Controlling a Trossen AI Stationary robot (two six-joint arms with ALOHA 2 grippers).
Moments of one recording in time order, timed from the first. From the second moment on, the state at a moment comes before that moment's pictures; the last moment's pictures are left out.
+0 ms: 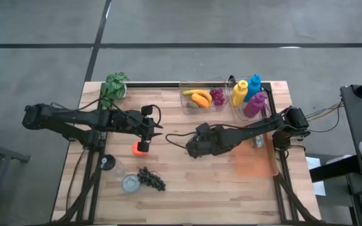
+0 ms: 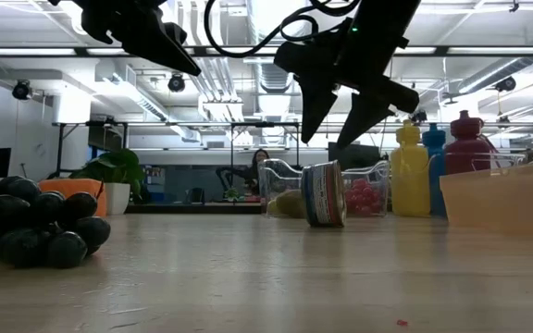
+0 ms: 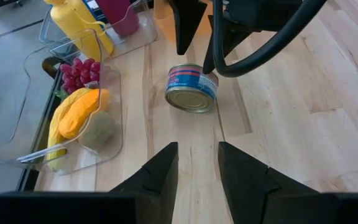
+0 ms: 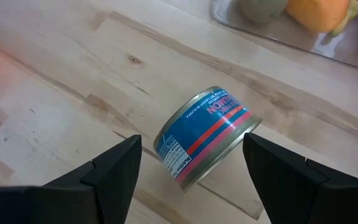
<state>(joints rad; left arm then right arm) -0.03 1.12 0.84 -0.37 -0.13 0.26 0.21 1.79 1.31 -0.78 0.59 1.20</state>
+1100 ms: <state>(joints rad) -0.02 1.12 0.84 -0.37 -0.13 0.26 0.20 1.79 1.31 -0.77 0.63 1.35</state>
